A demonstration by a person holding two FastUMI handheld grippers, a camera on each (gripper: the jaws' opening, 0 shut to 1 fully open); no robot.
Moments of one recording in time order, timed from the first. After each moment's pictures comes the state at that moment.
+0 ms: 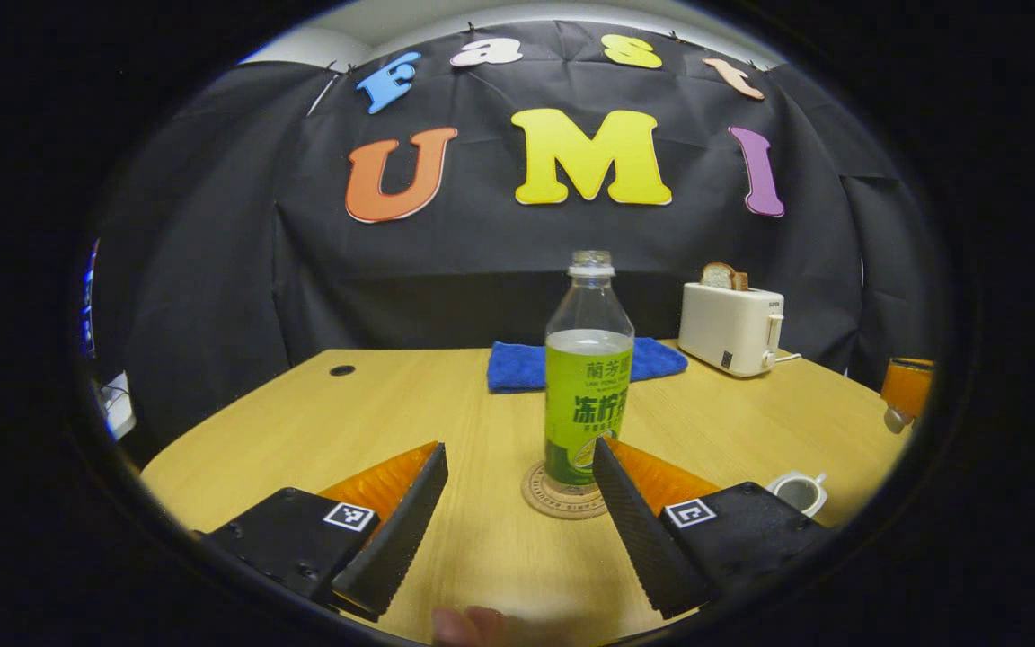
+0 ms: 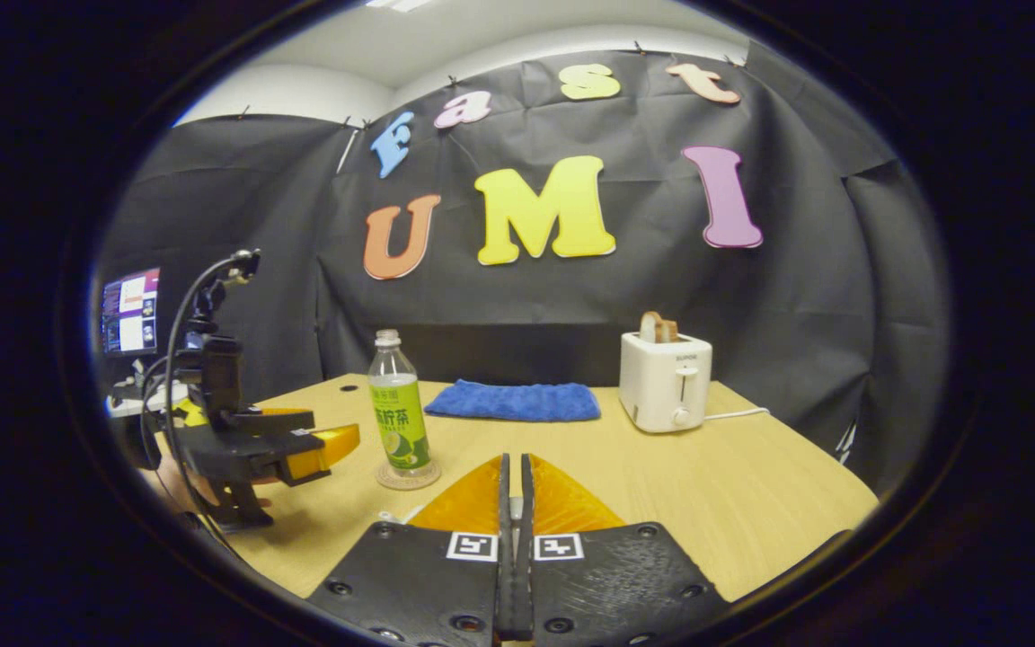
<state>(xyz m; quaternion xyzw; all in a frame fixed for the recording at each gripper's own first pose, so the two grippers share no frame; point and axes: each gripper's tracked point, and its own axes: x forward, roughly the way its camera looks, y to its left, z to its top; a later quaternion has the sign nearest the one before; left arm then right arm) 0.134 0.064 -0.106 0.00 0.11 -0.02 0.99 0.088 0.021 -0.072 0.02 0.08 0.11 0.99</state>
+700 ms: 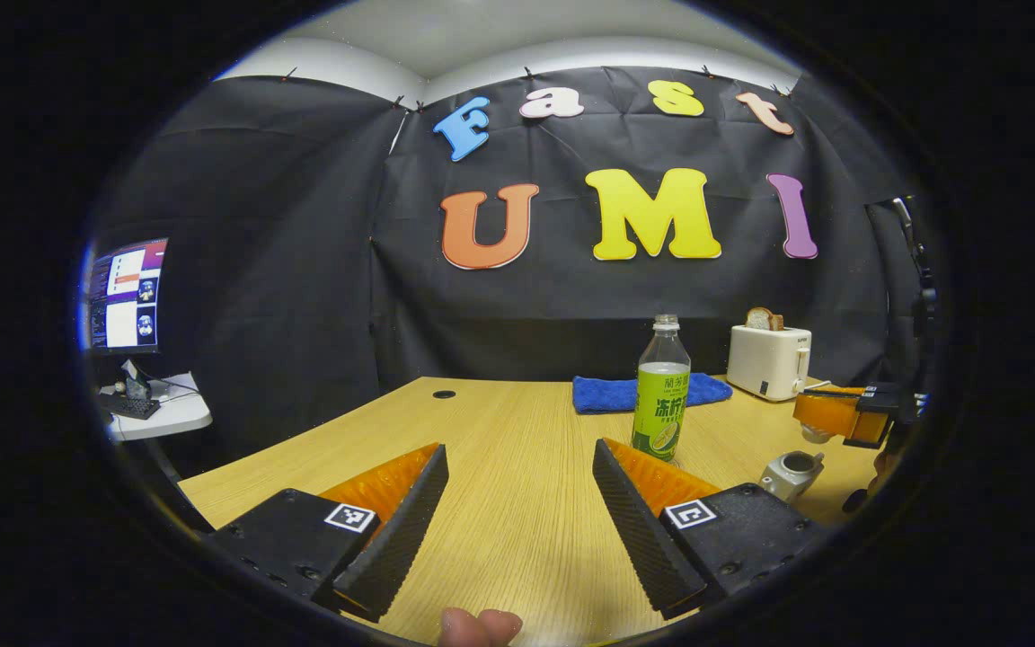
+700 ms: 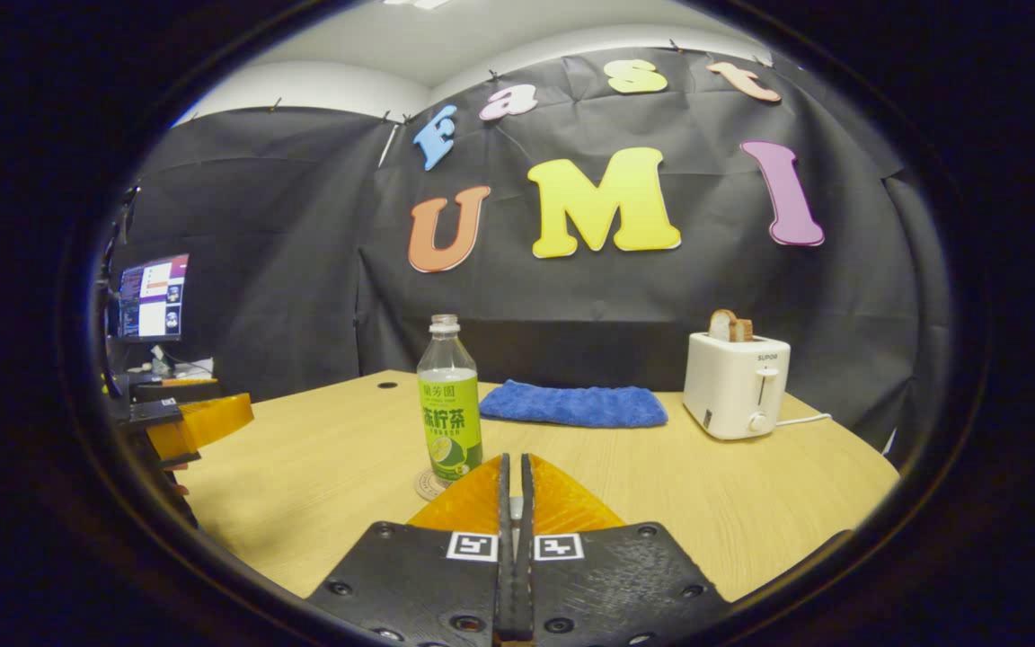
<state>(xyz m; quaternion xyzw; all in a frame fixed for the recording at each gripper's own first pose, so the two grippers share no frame) 0.045 0.135 -0.076 0.00 0.04 0.07 1.00 0.119 0.085 -0.104 0.00 0.08 0.18 0.98</state>
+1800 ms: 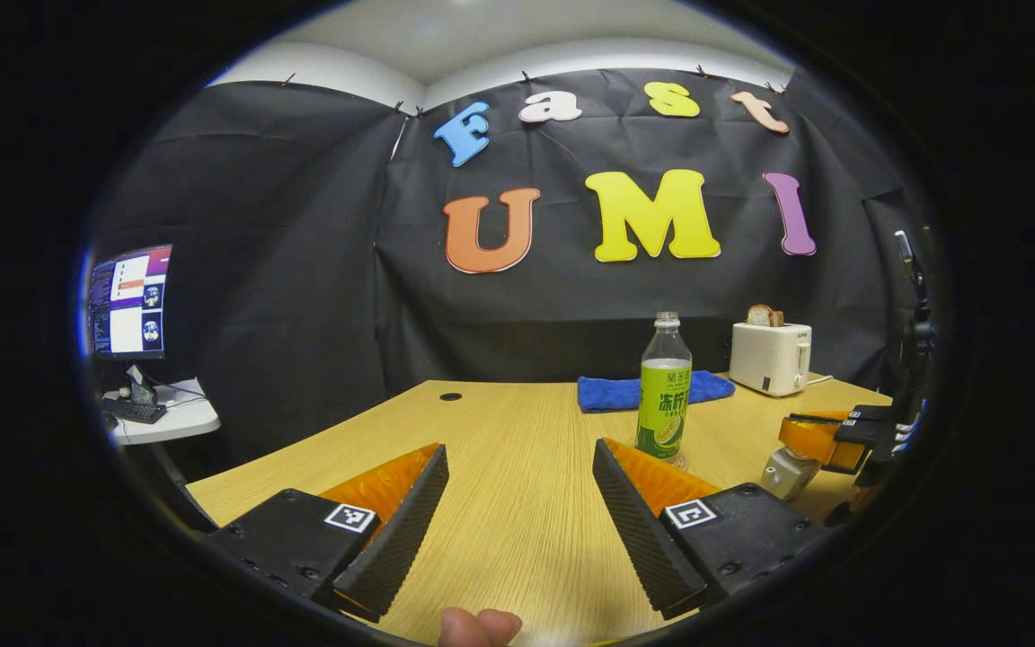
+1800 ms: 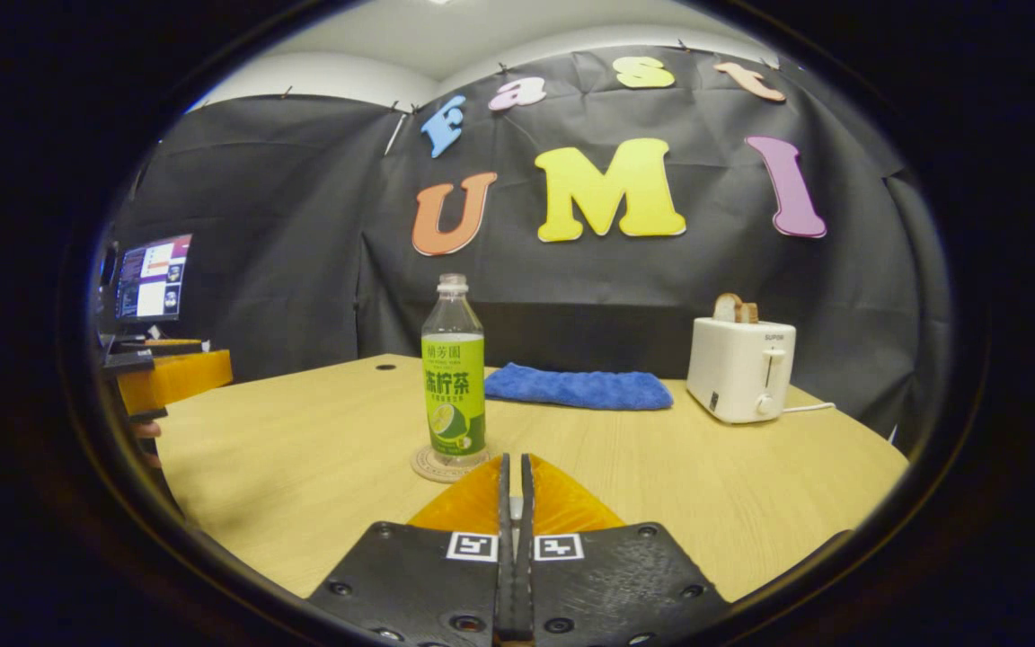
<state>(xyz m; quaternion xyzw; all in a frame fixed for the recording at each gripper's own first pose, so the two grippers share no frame) 0.037 0.140 -0.075 0.01 0.04 0.07 1.00 0.119 0.089 -0.138 -0.01 0.08 0.17 0.98</state>
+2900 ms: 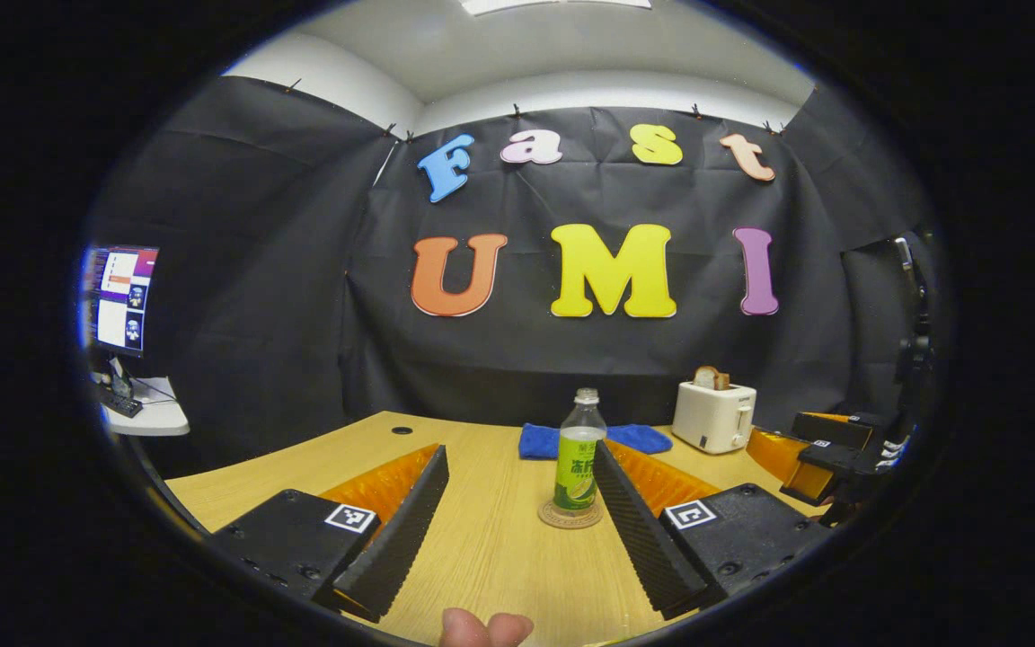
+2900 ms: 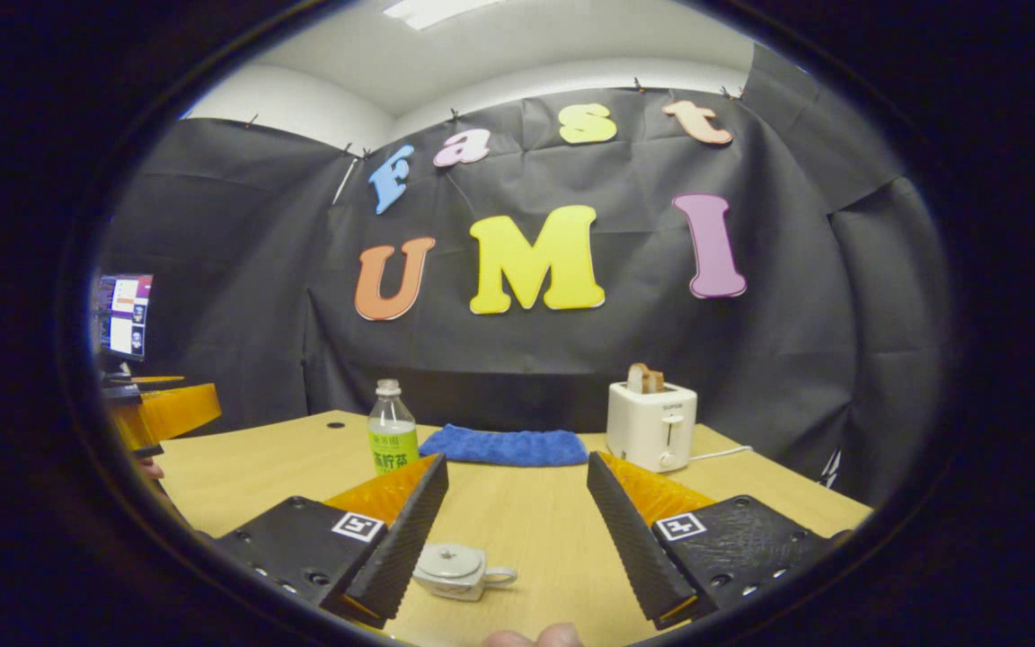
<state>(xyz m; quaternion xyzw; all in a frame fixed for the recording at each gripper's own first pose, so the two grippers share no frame) 0.015 0.060 0.009 -0.04 -0.03 0.01 1.00 0.069 0.011 -0.026 0.01 0.00 0.06 1.00</state>
